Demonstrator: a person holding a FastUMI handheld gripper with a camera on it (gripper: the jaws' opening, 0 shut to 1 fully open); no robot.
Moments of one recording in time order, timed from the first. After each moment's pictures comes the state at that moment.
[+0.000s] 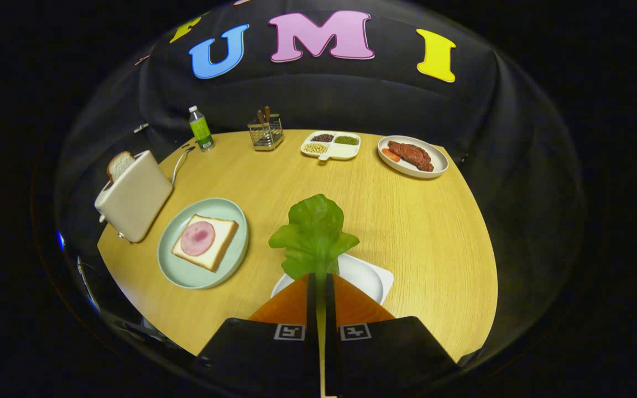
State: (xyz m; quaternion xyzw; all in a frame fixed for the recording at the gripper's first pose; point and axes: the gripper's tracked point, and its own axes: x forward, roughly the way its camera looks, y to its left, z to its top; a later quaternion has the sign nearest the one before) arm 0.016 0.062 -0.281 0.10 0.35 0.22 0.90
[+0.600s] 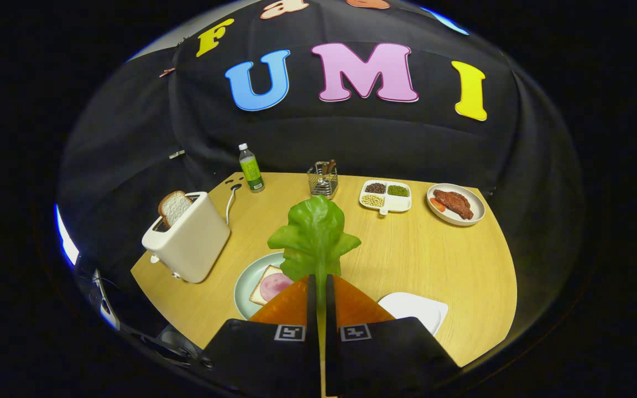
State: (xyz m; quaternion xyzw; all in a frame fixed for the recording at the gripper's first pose) arm 0.002 0.163 -0.168 0.12 0.27 0.28 0.91
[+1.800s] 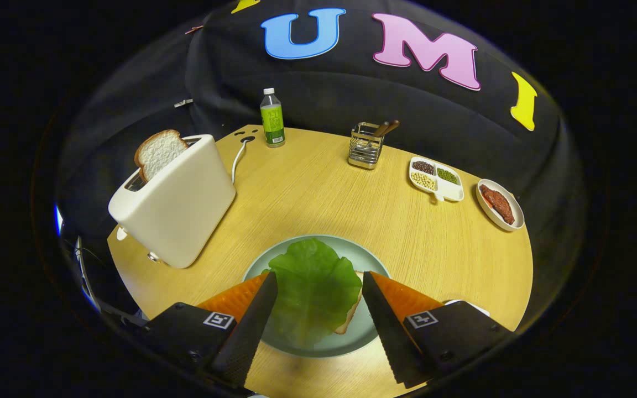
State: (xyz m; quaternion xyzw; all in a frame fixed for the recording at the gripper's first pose) arm 0.012 0.283 -0.222 0.03 0.33 0.30 0.89
